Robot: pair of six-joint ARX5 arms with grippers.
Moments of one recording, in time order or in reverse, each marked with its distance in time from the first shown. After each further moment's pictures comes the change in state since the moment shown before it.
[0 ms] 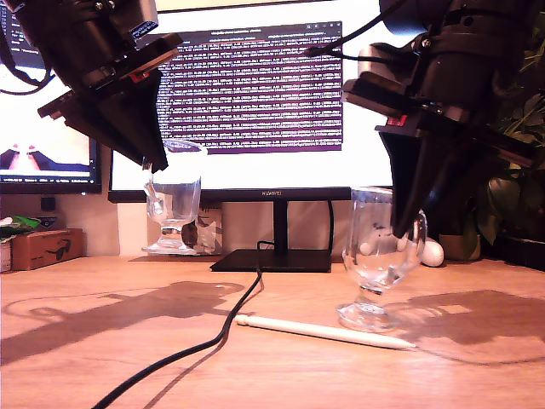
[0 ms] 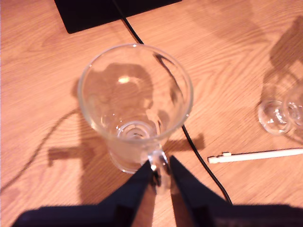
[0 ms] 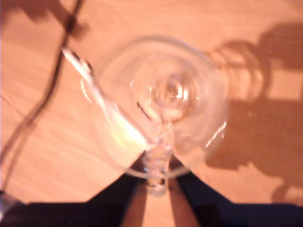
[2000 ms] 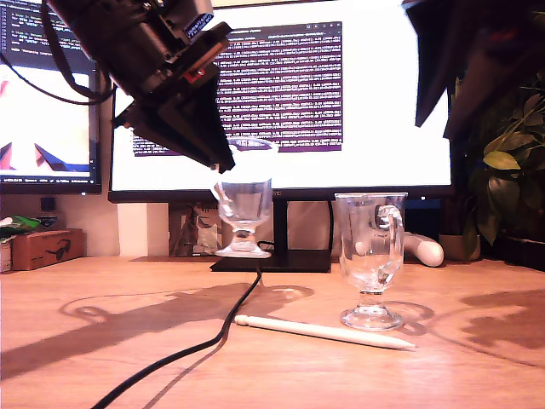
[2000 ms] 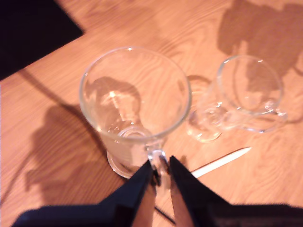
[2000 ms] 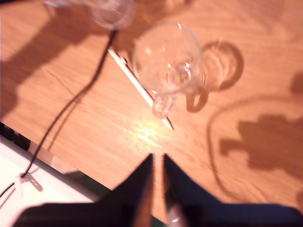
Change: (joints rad) left arm -0.117 0.107 0.001 0.174 0.178 0.129; right arm -0.054 -0.274 0.136 -0.254 -0.043 -0.103
